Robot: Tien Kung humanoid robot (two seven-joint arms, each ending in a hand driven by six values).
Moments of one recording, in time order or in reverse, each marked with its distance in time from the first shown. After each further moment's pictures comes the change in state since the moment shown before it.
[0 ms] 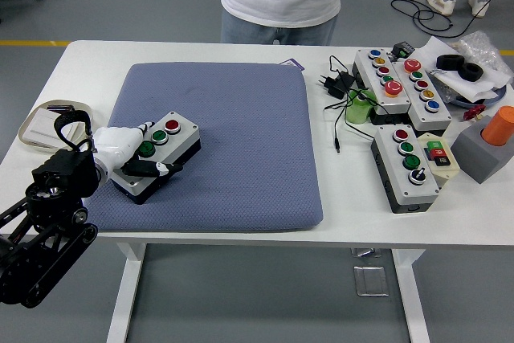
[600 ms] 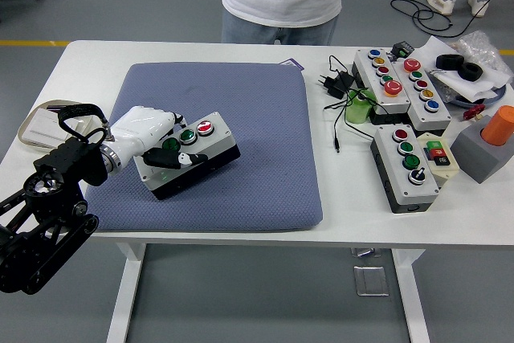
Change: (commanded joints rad) left arm -0.065 0.033 0.071 0.049 -0.009 0.177 -0.322; right arm 0.008 -0.001 0.016 0.000 -0.020 -0.005 -0.004
